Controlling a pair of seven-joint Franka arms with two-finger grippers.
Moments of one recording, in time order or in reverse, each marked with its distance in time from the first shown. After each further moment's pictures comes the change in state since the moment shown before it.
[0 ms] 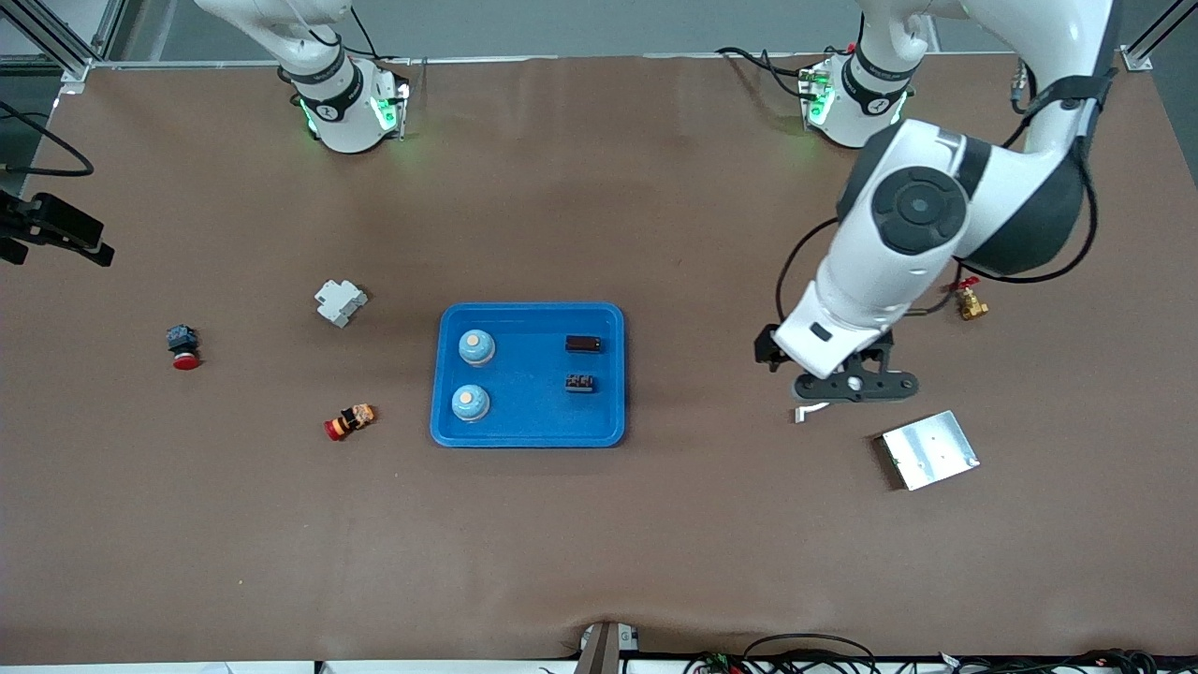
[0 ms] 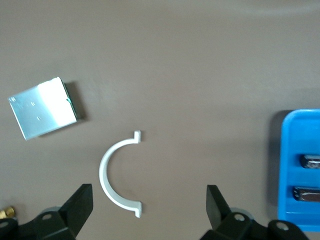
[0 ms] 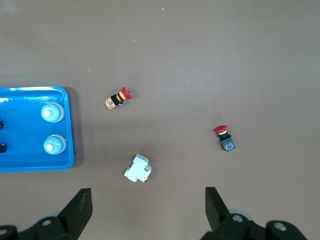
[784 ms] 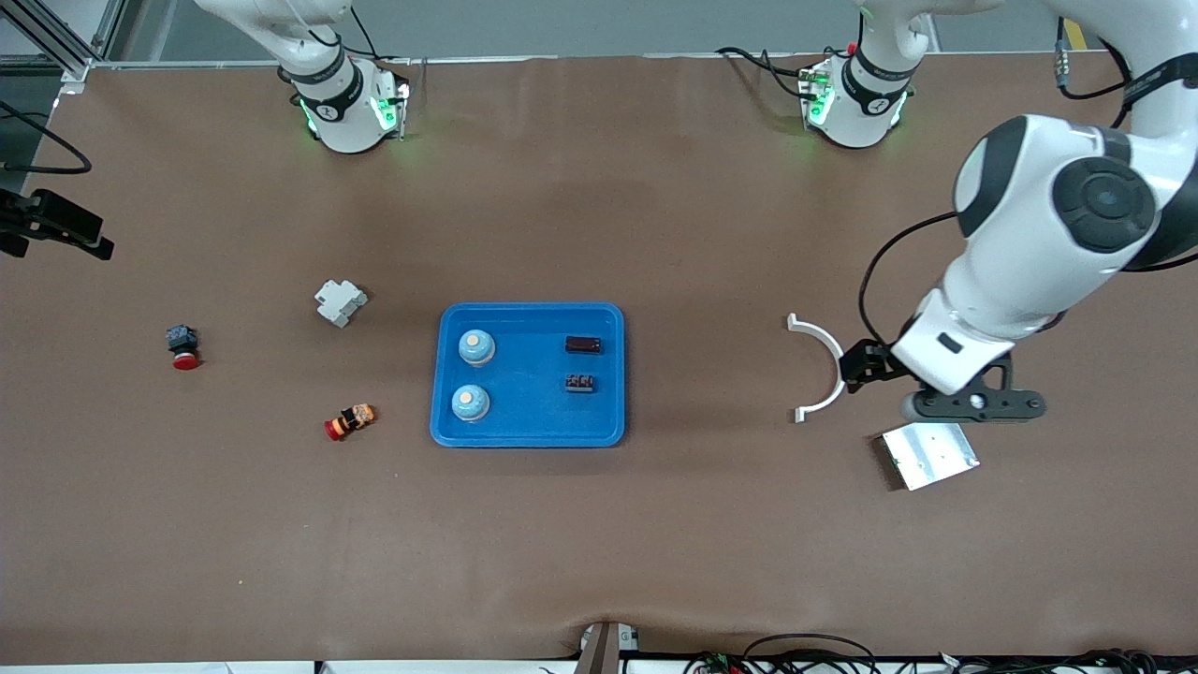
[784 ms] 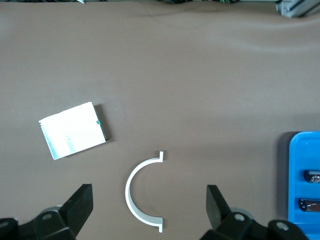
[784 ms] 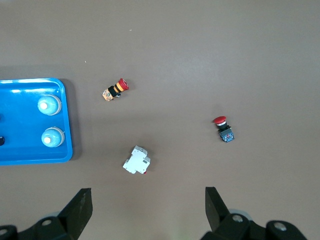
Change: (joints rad) left arm 0.151 -0.061 -0.003 0.003 -0.085 0.028 0.138; right arm -0.005 0.000 -0.004 0.000 0.000 -0.039 0.000
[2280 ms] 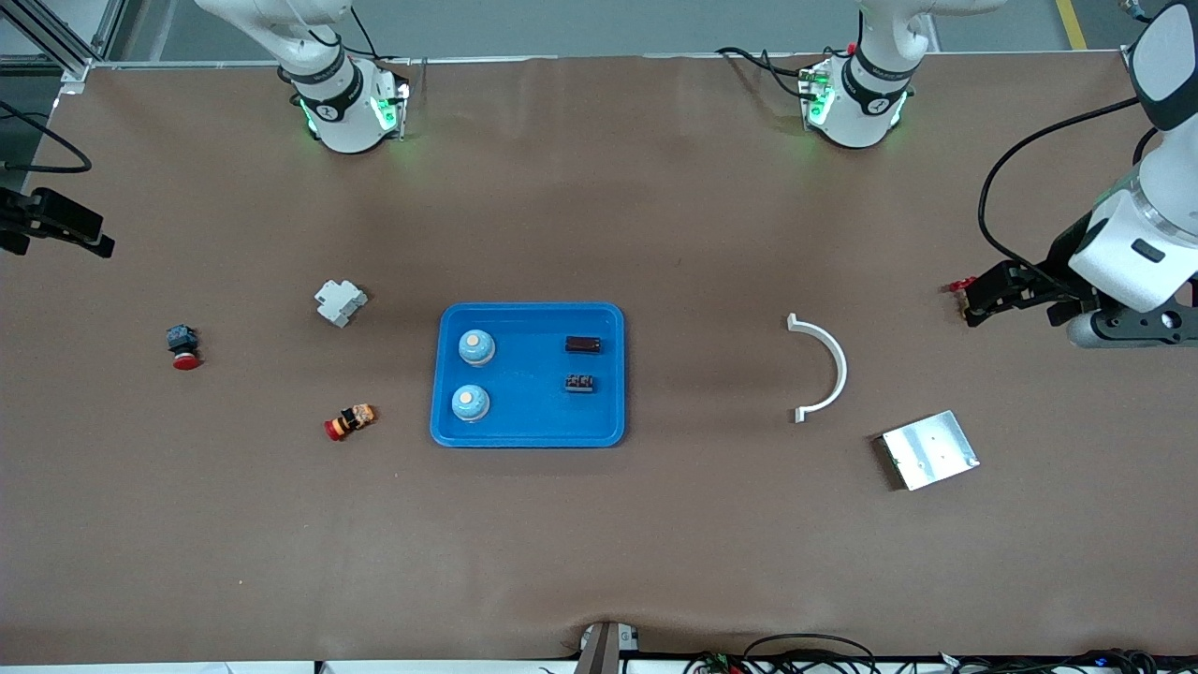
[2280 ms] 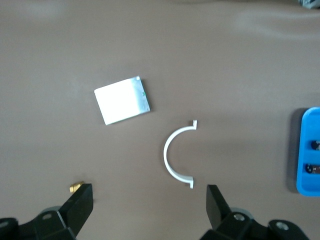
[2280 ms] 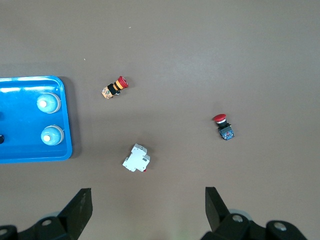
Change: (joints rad) left arm -0.075 -0.189 0.245 -0.005 -0.112 -0.244 0.169; right arm 0.000 0.000 -0.001 0.000 0.000 -0.007 0.000
